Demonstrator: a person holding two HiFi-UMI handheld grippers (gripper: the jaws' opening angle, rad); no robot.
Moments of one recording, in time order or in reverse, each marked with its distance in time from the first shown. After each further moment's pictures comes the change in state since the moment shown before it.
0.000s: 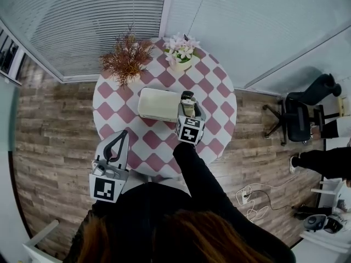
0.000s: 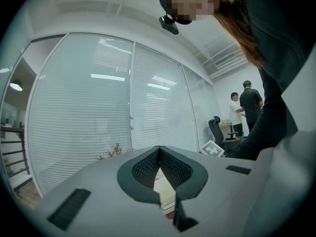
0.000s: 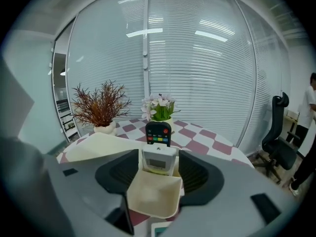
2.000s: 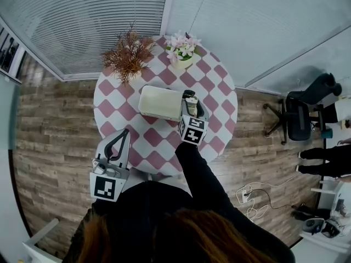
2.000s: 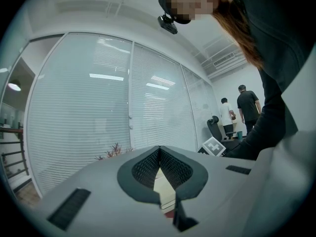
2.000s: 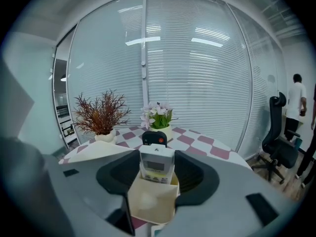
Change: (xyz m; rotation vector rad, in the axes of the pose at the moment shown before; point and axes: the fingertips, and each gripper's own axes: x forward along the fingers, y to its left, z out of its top) left arm -0.004 -0.003 -0.002 0.007 0.010 -0.015; right arm -0.015 -0.005 0.015 0.021 -0.083 -0.004
